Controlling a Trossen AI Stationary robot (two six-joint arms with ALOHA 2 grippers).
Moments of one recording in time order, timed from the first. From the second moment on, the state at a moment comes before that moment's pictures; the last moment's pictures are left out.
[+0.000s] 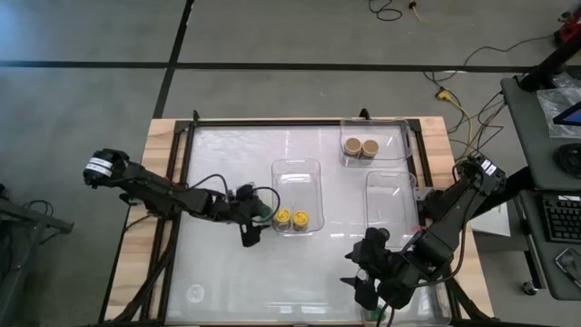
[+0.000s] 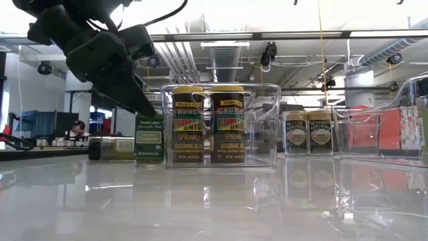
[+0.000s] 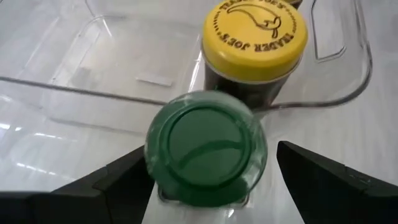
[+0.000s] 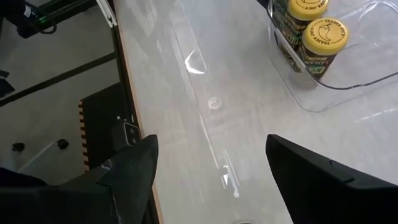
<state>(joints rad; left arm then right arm) -0.24 1.40 0.63 -0.01 -0.30 -0.33 0.78 1.60 1.52 -0.90 0.49 1.03</state>
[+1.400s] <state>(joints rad) -0.58 1.78 1.35 -0.45 -0.38 -0.61 0.73 1.61 1.52 -0.80 0.47 0.58</state>
